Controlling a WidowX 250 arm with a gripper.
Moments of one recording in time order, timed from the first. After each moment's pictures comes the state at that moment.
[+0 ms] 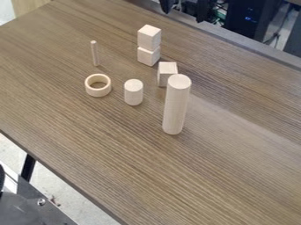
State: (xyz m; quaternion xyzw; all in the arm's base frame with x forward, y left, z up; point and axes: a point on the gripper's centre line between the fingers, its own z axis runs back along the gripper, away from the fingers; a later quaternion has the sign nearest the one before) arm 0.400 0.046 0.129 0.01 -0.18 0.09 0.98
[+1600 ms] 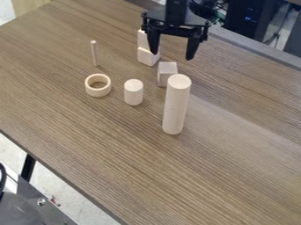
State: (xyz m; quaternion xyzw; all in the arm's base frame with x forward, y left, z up) arm 0.372 0.043 0.072 0.02 -0.10 0.21 0.97
